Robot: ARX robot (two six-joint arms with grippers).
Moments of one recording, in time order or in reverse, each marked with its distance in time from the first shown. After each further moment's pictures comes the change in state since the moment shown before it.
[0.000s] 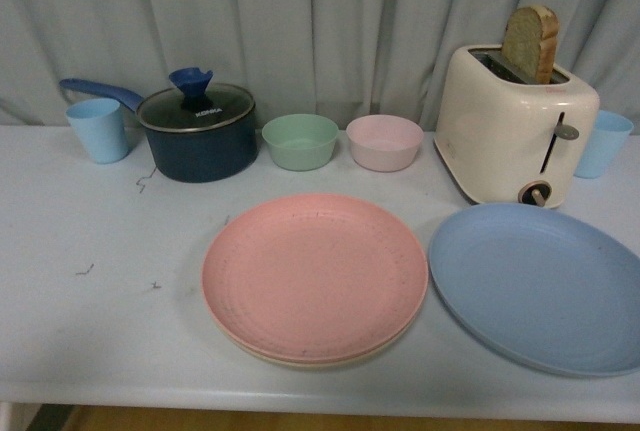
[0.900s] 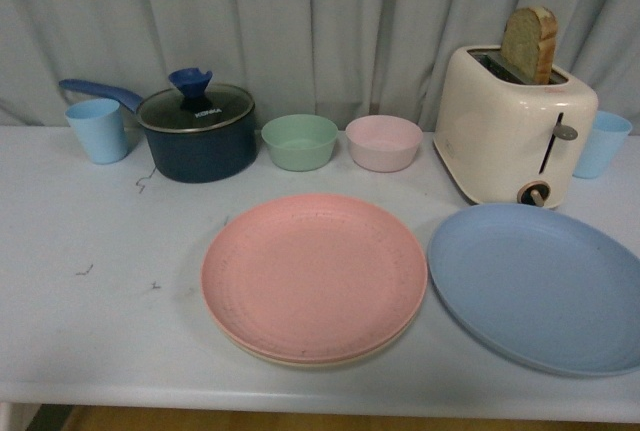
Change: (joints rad) left arm 0.000 -0.331 0.000 -0.342 -0.002 0.000; right arm 0.000 0.000 0.000 0.000 0.000 0.000
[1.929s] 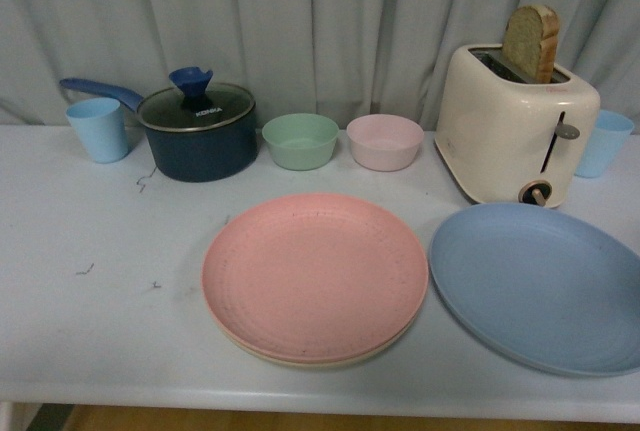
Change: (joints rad) left arm 0.000 0.000 0.000 0.006 0.002 0.003; right arm -0.264 1.708 0.786 0.082 -0.151 -0.188
